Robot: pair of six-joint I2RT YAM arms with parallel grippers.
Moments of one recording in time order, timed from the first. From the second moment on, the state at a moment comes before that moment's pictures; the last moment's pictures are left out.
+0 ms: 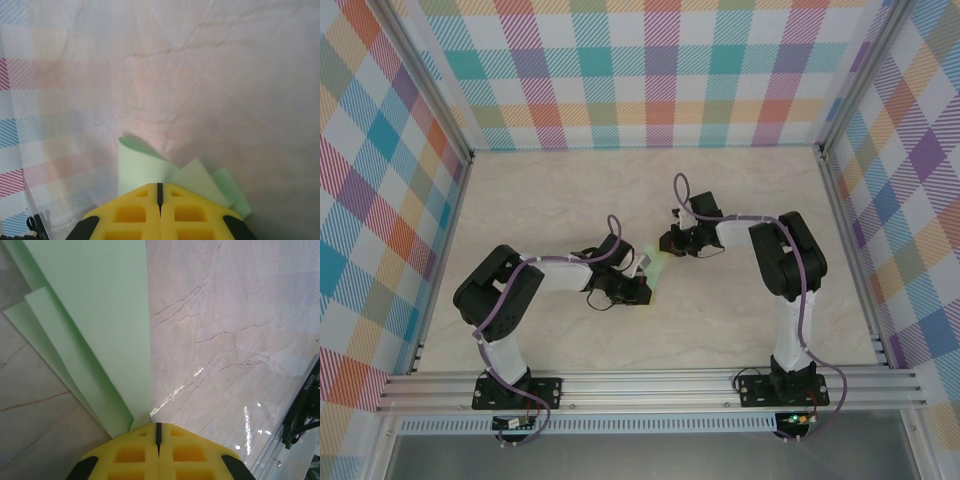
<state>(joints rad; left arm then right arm) -0.66 1.79 0.85 -0.15 0.60 -0.53 0.40 2.06 1.17 -0.11 -0.67 0.55</state>
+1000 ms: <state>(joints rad) -0.66 1.70 0.77 -0.22 0.58 -0.52 0.37 2.11 1.25 -0.19 -0.71 0.53</state>
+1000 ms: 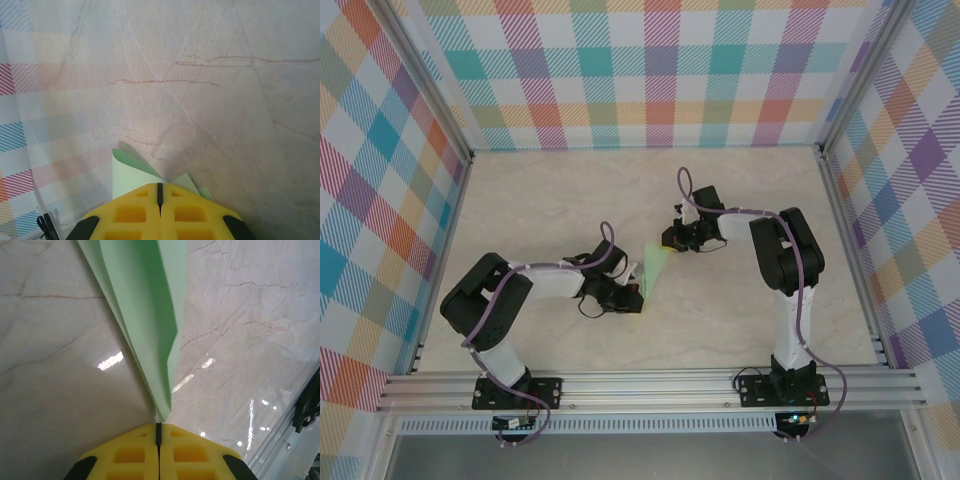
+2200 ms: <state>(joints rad) -0.59 1.23 0.82 -0.38 0.10 -0.58 0.46 1.82 1.39 -0.64 -0.24 0.51</state>
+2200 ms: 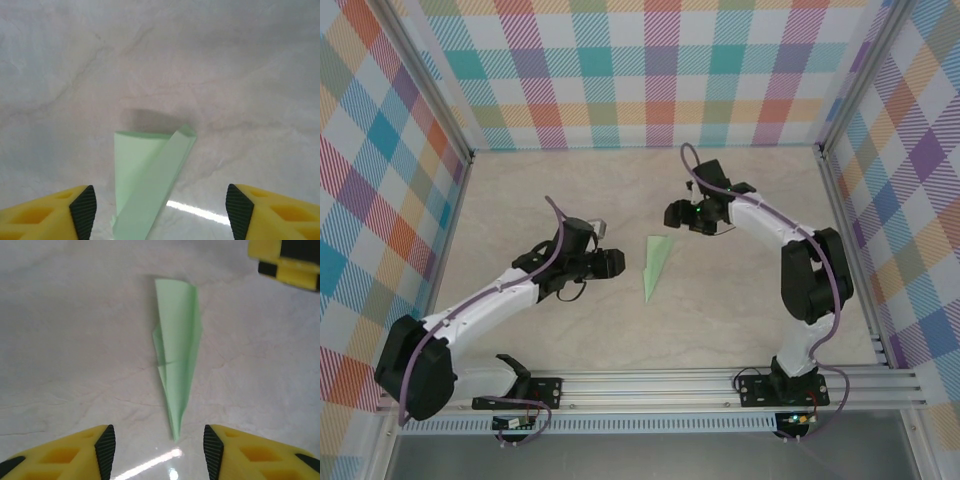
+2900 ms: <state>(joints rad) -0.59 1.13 0.81 -0.44 -0.12 -0.58 0.62 1.77 1.28 -0.67 -0.24 0.59</state>
